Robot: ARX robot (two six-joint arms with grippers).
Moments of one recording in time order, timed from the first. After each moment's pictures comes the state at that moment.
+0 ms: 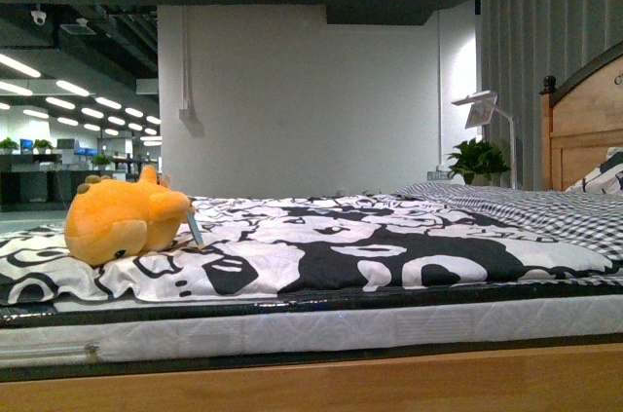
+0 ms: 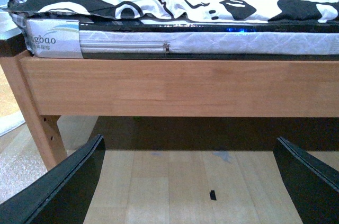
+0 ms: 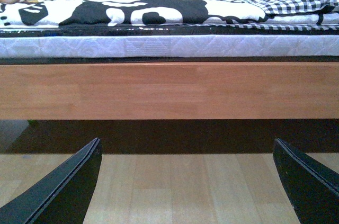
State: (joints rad) left arm 0.00 0.00 0.01 -0.01 0.00 0.00; right arm 0.00 0.00 0.01 0.00 0.00 0.00
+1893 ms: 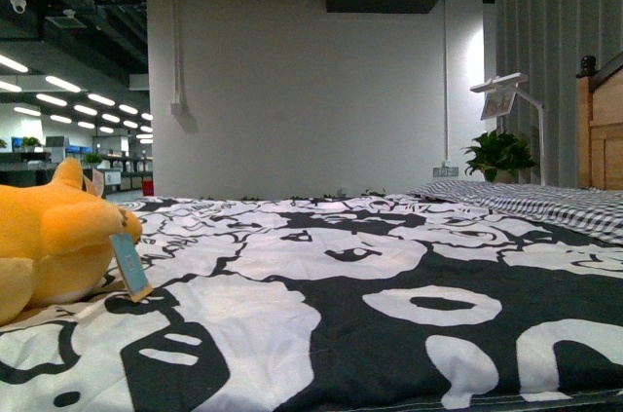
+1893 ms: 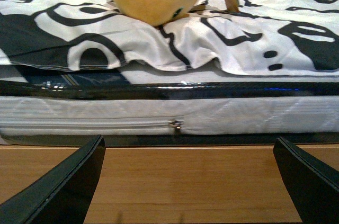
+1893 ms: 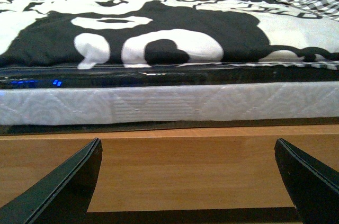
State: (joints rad) left arm 0.00 0.00 0.01 -0.01 0.00 0.00; right arm 0.00 0.00 0.01 0.00 0.00 0.00
